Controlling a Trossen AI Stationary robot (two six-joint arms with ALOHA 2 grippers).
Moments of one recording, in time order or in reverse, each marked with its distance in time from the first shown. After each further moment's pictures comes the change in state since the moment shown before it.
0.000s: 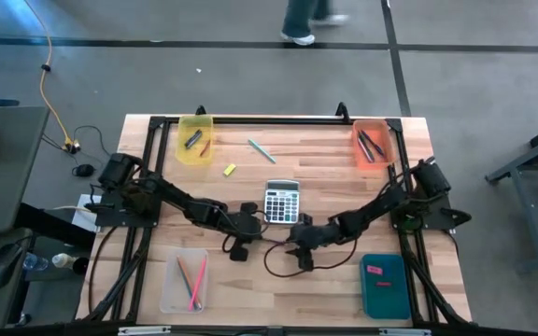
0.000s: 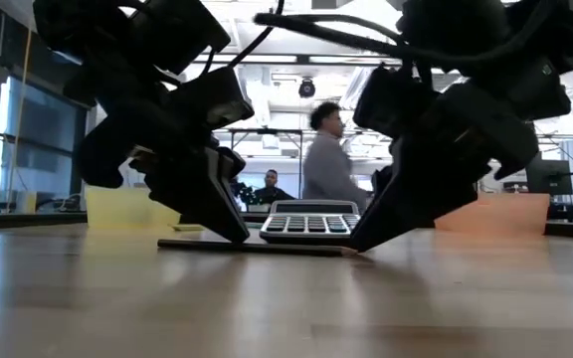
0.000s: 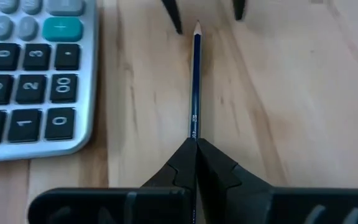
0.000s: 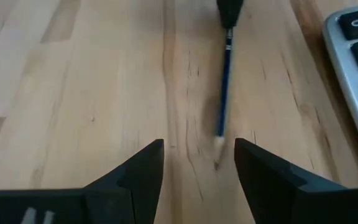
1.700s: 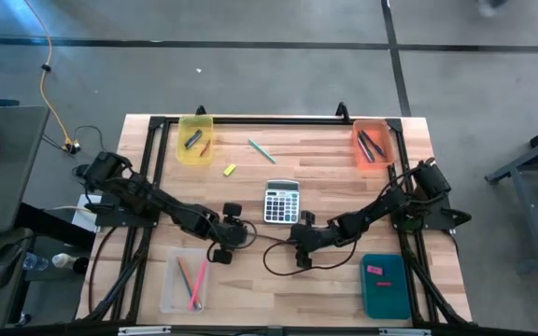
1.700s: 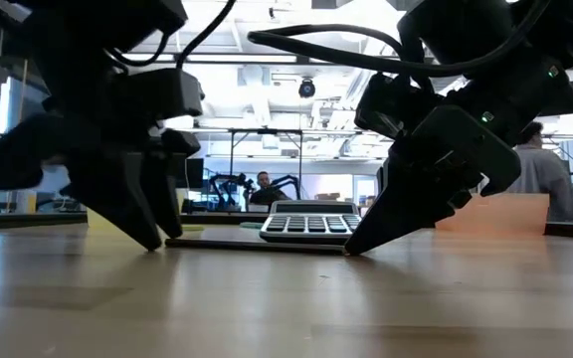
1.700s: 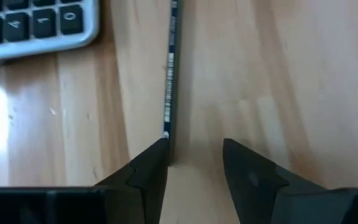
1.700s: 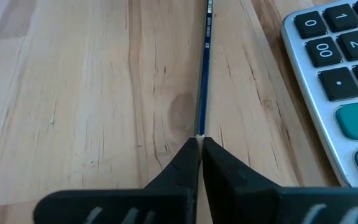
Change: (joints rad) left arm -0.116 -0.120 0.002 -0.387 -0.201 -0.024; right arm 0.023 0.035 0.007 -0.086 0.126 0.017
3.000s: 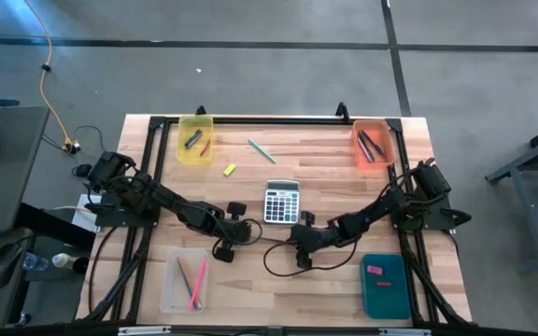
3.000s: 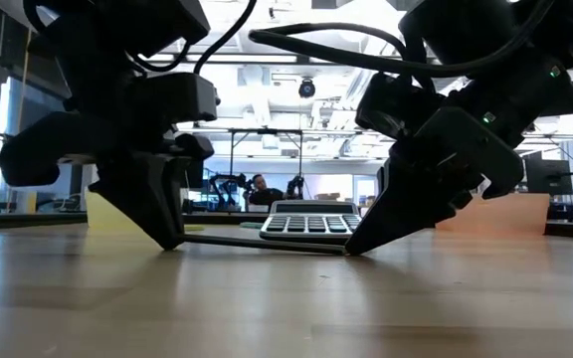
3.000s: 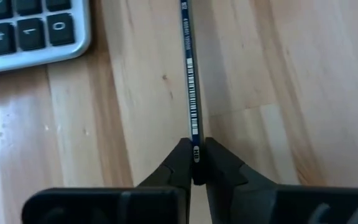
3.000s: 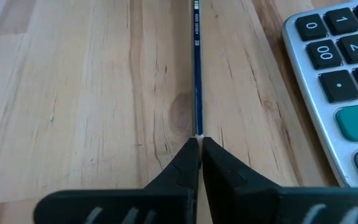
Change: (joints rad) left arm 0.051 0.048 0.053 -0.043 0.067 0.071; right arm 0.000 0.000 0.000 0.000 0.008 -0.017
